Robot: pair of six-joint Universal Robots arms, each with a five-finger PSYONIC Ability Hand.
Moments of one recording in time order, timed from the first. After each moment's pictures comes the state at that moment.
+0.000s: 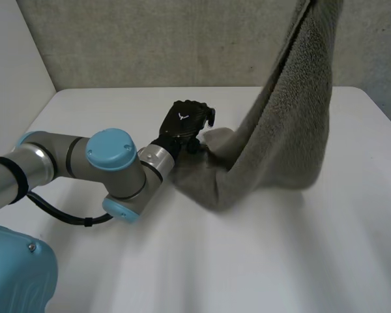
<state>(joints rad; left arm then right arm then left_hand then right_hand) 4.14 -2.52 -1.00 3.64 -1.31 3.20 1.97 -1.66 0.92 0.38 1.33 2.84 1.13 1.12 1.13 1.13 0.93 1.35 1.34 1.34 1.34 1.16</state>
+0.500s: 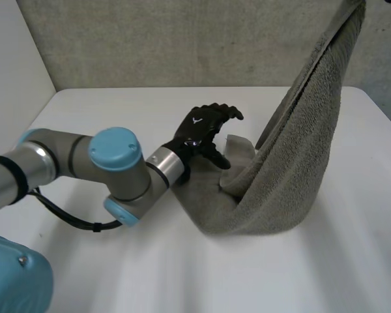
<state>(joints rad) 4.12 -2.47 -1.03 3.61 -1.19 2.93 1.86 -1.67 1.05 0.37 1.32 2.83 0.51 0.51 0.50 0.52 0.32 1.35 1.34 1.34 1.34 1.16</state>
